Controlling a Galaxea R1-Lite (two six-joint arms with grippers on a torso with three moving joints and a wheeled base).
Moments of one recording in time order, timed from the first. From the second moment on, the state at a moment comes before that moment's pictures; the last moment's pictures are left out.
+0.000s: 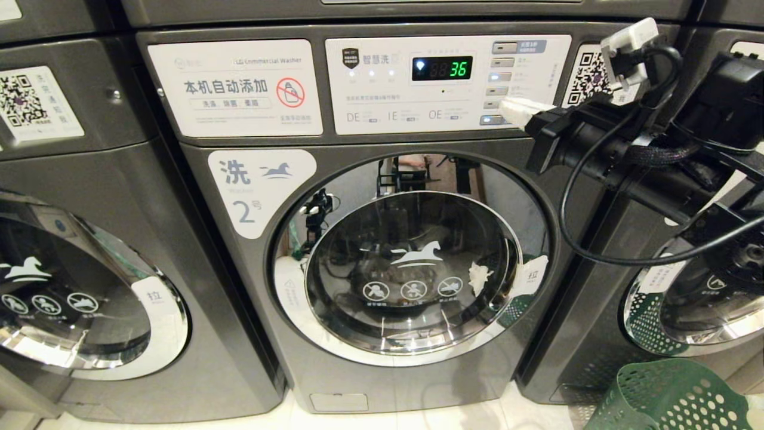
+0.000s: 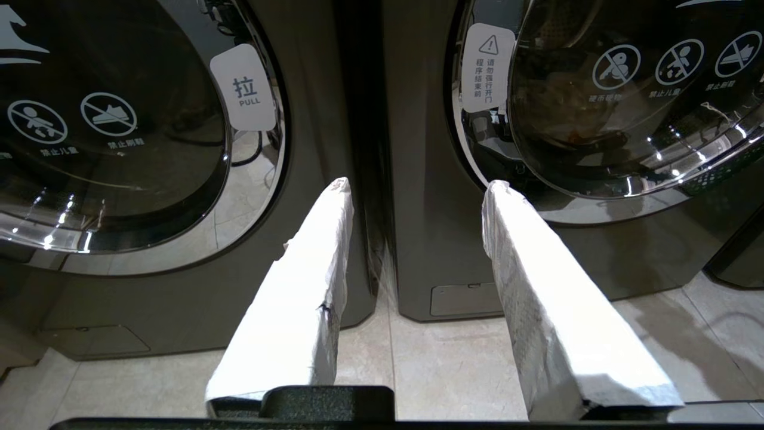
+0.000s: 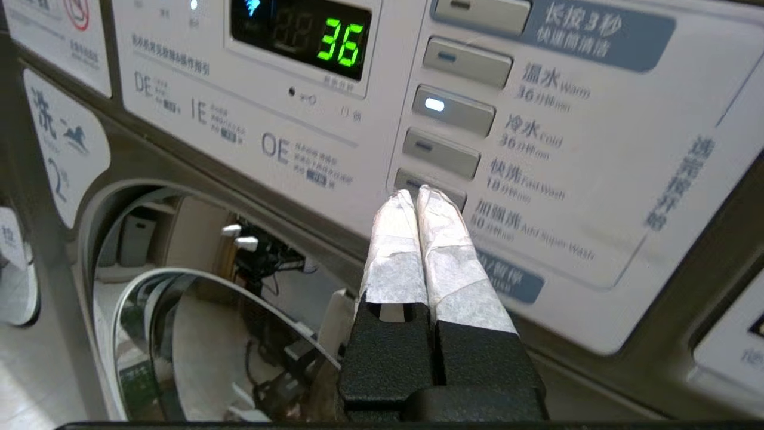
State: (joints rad) left arm 0.00 0.00 0.00 0.01 -0.02 0.08; right arm 0.37 1.70 -1.11 -0.89 0.28 -0.17
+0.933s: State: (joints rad) left arm 0.00 0.00 0.00 0.01 -0.02 0.08; right arm 0.37 1.71 -1.00 -1.03 0.27 -0.17
